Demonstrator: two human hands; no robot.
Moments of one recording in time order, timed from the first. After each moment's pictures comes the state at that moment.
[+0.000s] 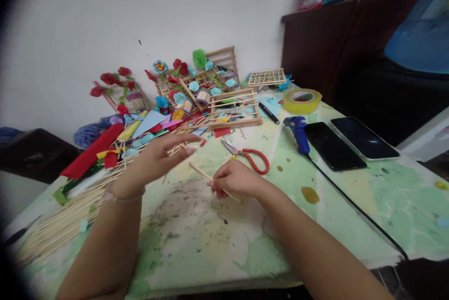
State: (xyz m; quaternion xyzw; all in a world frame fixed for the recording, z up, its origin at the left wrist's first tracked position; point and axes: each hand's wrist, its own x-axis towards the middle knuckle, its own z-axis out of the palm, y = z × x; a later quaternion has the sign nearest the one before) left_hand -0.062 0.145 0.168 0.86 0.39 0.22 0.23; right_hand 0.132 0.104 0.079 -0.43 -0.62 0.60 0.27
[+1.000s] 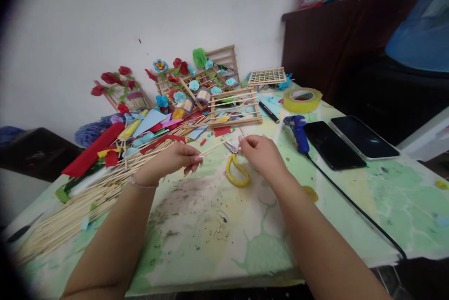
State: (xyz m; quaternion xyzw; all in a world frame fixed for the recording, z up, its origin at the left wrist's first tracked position) left_hand -0.059 0.167 0.142 0.79 0.45 0.07 0.41; right_hand 0.174 0.119 0.081 -0.67 -0.58 0.27 0.38
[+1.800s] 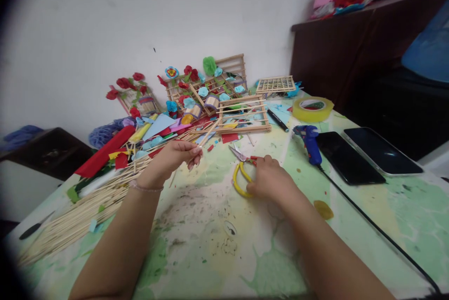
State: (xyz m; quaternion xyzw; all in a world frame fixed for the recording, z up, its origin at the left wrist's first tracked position) left_hand -0.069 0.176 0.145 0.69 0.47 0.26 0.49; right_hand 0.164 0.110 0.074 -0.72 -0.67 0.16 0.08
